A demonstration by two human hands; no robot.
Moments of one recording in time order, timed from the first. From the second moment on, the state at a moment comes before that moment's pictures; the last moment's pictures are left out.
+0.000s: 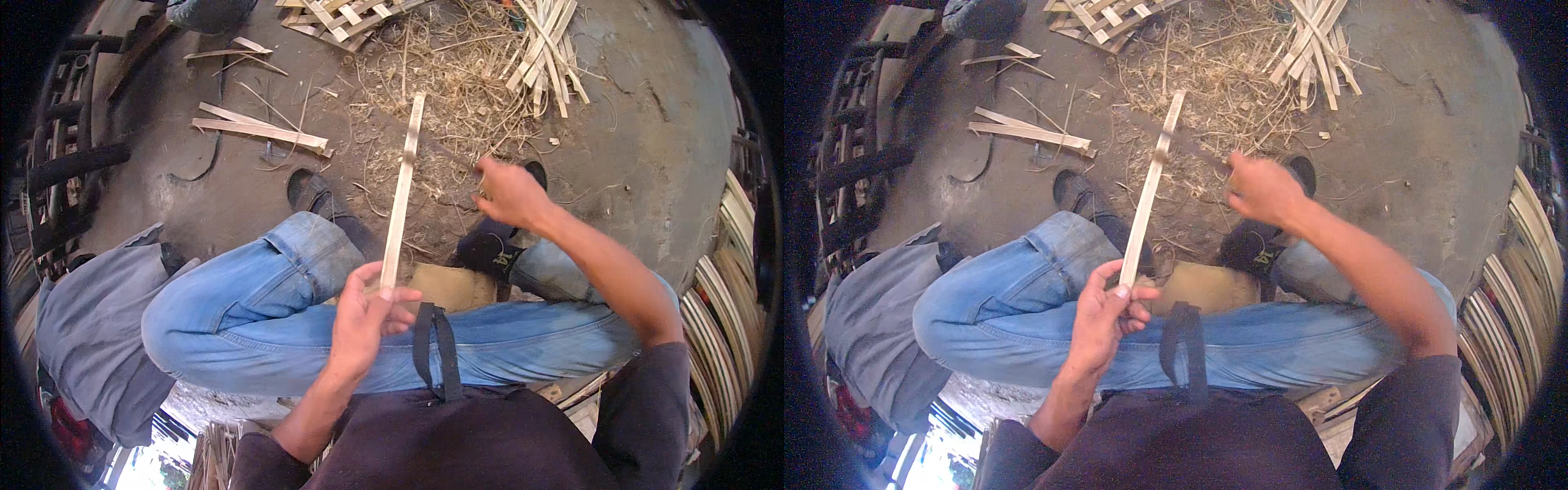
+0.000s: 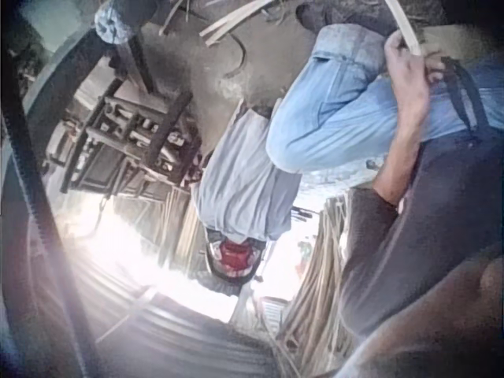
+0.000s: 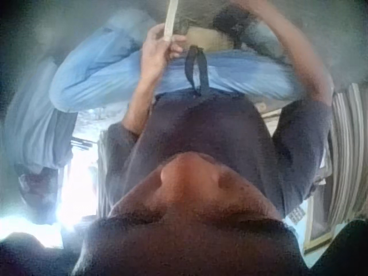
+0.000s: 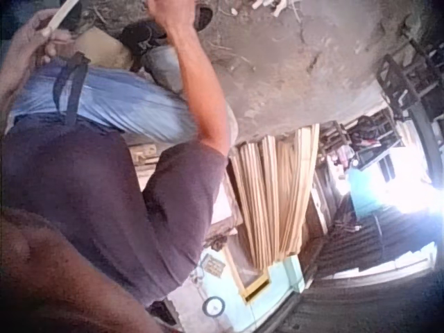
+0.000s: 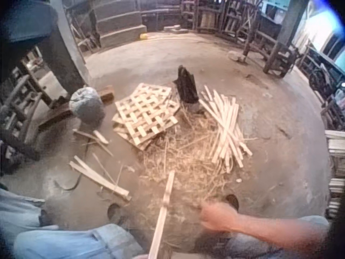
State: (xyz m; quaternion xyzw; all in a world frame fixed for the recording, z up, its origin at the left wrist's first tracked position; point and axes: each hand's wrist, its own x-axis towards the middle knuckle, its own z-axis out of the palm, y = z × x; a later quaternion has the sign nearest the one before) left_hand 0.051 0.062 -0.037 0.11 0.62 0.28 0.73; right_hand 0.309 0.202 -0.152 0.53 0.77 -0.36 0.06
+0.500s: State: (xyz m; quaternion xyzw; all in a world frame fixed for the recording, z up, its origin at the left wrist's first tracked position) left_hand 0.030 0.065 -0.027 0.41 0.75 0.27 0.45; right_hand 0.234 0.131 -0.107 0.55 0.67 -0.50 0.02
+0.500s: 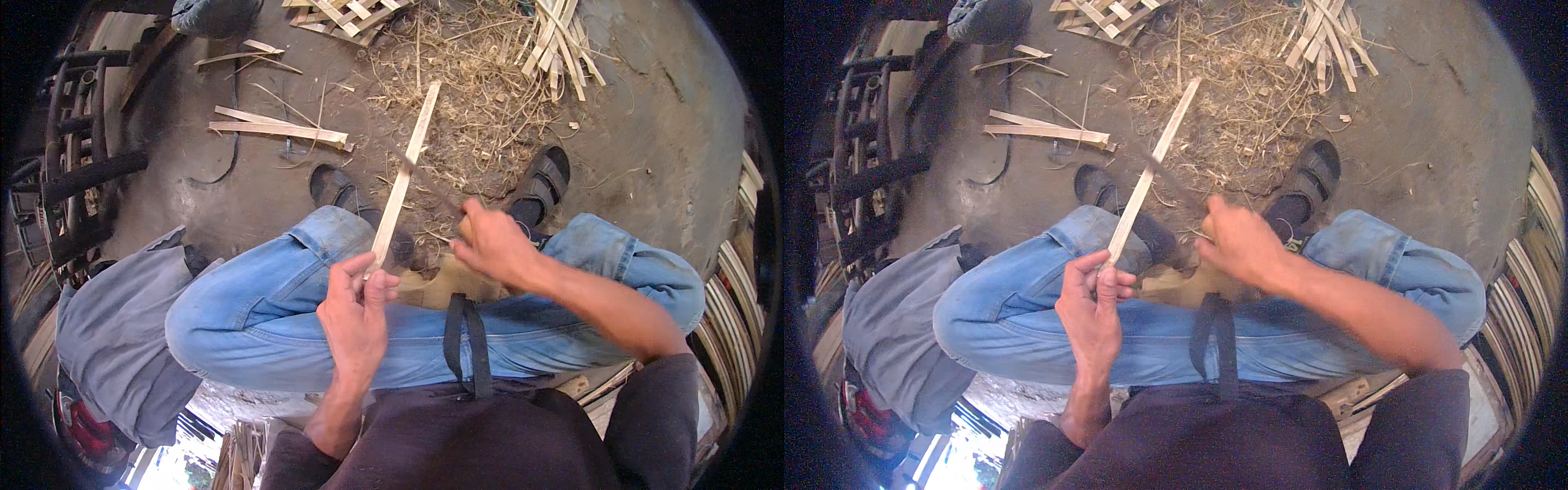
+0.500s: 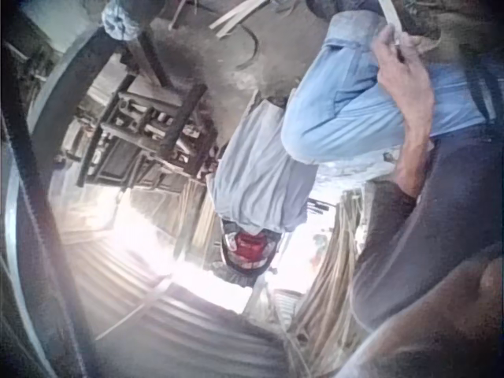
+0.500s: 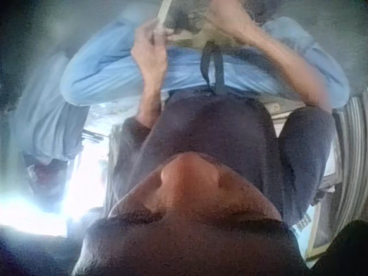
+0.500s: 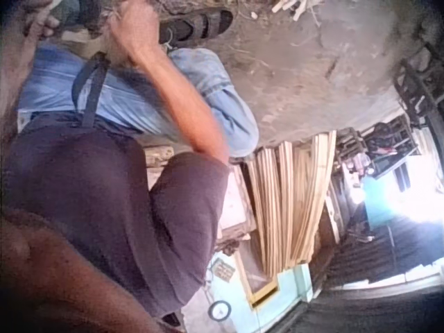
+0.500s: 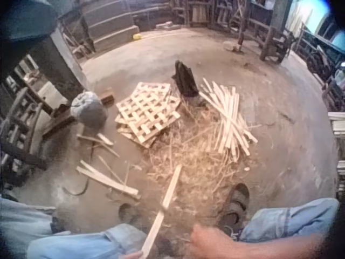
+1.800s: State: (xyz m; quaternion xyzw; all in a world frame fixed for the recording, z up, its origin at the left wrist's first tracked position) left_hand 0.025 0.074 -0.036 0.35 0.76 0.31 0.45; right_hand 0.257 0.200 -0.166 0.62 0.71 -0.35 0.01
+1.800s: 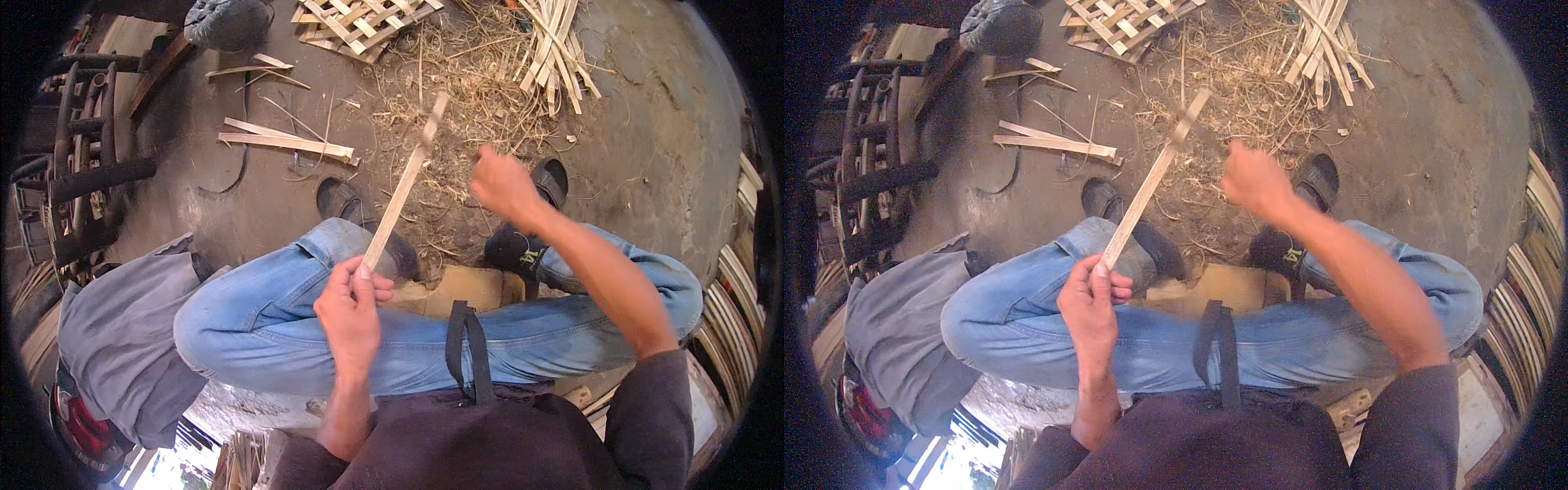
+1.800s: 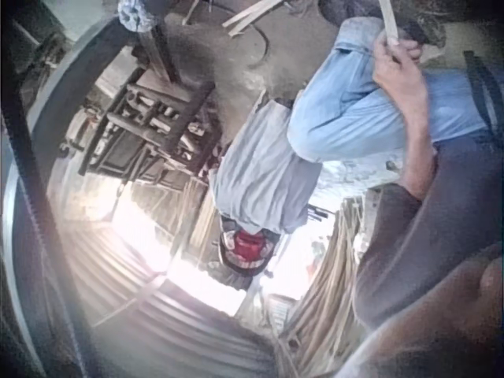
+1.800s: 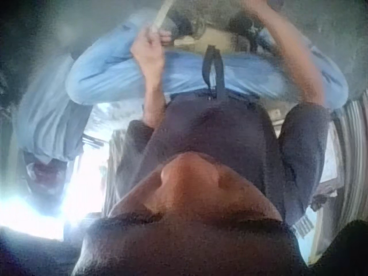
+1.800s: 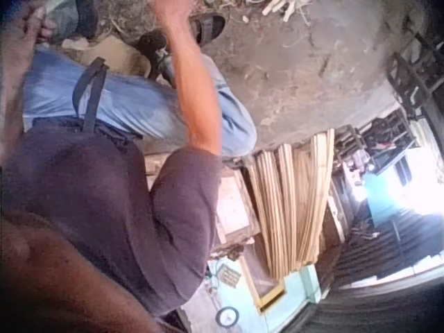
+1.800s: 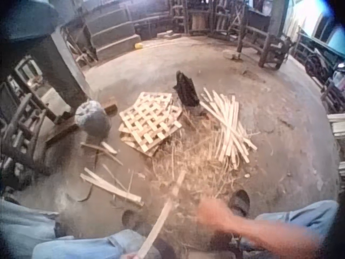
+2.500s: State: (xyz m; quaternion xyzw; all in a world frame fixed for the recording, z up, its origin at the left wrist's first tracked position) left_hand 0.029 0.039 -0.030 0.21 0.63 0.34 0.67; right_hand 0.235 0.185 -0.100 0.63 0.28 -0.62 -0.37
